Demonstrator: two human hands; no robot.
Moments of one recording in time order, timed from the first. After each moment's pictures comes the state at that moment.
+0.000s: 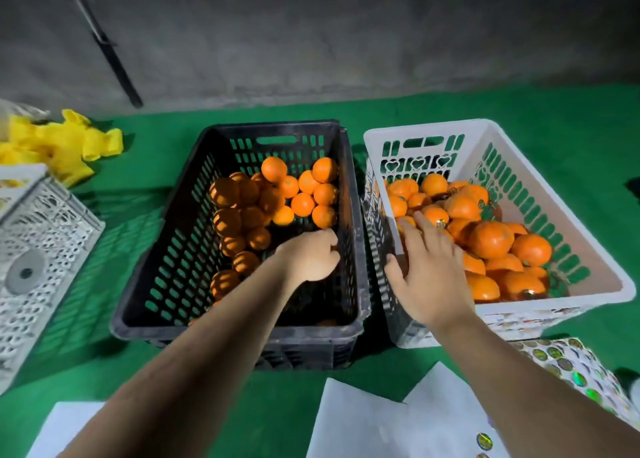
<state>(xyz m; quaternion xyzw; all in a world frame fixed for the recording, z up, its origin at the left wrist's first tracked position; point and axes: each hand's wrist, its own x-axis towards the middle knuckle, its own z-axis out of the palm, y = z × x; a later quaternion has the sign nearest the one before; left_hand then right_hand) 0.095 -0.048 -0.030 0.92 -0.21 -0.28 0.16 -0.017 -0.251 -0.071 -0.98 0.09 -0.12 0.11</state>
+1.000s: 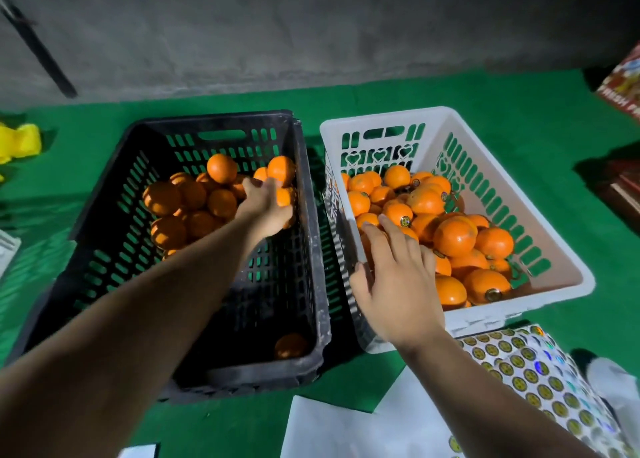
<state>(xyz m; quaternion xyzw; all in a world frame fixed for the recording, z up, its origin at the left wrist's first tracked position) 0.203 -0.082 -0.068 0.96 -0.08 -0.15 0.23 -0.020 -0.249 -0.071 -0.98 0.11 -0.16 0.10</state>
